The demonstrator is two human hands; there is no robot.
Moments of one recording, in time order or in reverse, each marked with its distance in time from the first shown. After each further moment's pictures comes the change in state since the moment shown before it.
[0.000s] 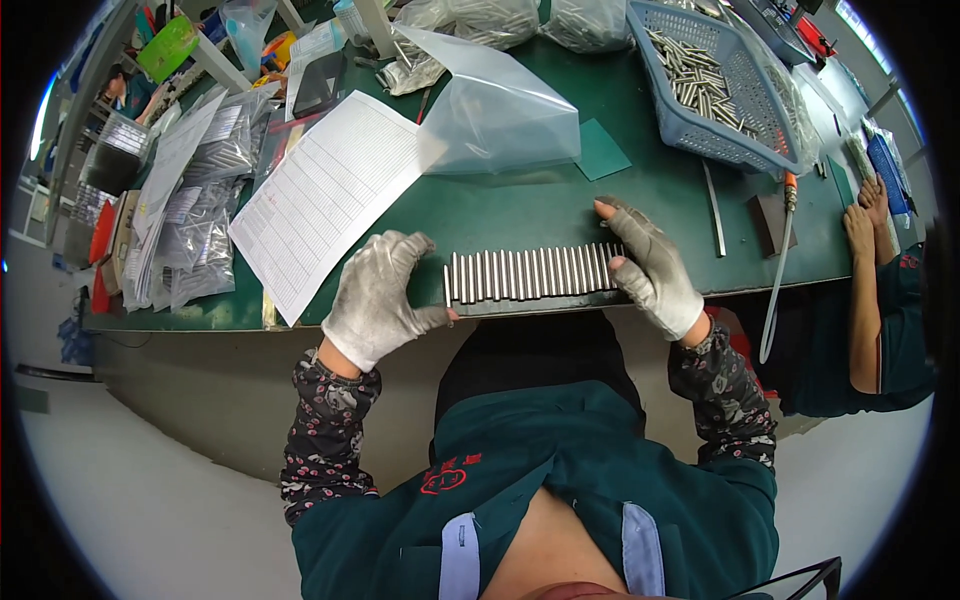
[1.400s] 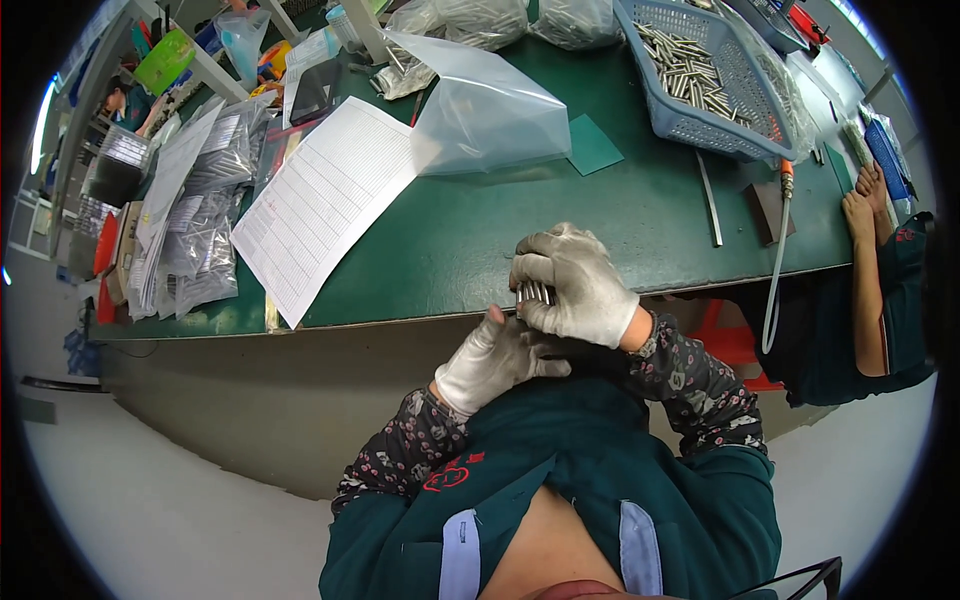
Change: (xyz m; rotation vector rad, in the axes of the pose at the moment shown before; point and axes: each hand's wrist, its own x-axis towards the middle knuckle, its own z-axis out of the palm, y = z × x) left_hand -0.029 0.068 0.098 -2.071 -0.475 -0.618; right_hand 0.021 -0.033 0.048 -0.153 -0.168 -0.127
